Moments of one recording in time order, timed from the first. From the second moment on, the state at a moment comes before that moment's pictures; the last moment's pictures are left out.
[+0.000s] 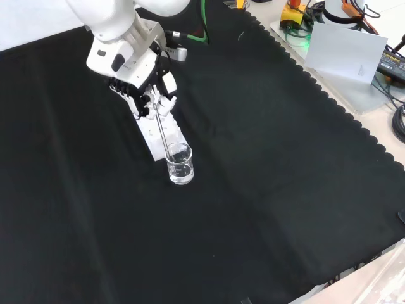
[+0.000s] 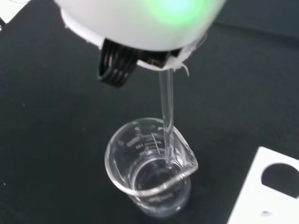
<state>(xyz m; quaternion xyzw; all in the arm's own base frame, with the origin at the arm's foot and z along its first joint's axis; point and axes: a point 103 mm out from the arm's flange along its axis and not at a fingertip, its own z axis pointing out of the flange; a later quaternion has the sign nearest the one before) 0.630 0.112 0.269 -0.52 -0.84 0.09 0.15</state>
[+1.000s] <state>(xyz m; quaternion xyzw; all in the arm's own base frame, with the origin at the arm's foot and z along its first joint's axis) 0.598 0.132 0.277 -0.51 -0.84 0.09 0.14</state>
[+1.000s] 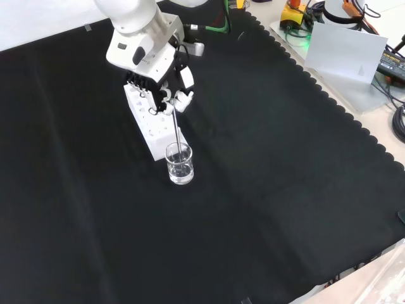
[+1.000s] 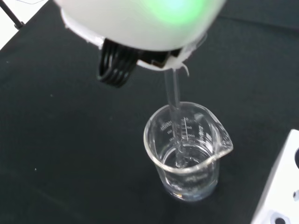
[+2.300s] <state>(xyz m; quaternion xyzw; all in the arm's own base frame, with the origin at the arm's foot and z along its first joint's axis) 0.606 0.092 0.280 -0.54 -0.82 0.10 0.14</state>
